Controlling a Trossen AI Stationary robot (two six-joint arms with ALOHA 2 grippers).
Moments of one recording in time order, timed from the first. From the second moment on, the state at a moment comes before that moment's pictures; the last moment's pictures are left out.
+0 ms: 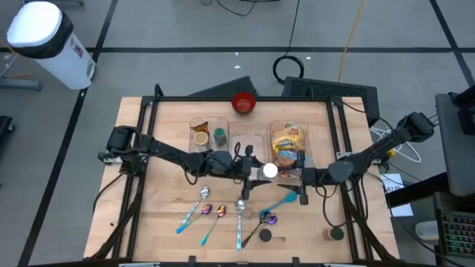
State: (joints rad) left arm -0.15 1.84 1.13 0.66 -0.04 0.08; right arm 0.49 1.01 0.37 0.62 0.47 -0.12
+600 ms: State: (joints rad) left arm -0.16 1.84 1.13 0.65 -0.05 0.06; right arm 0.41 1.24 0.32 1.05 0.34 -0.12
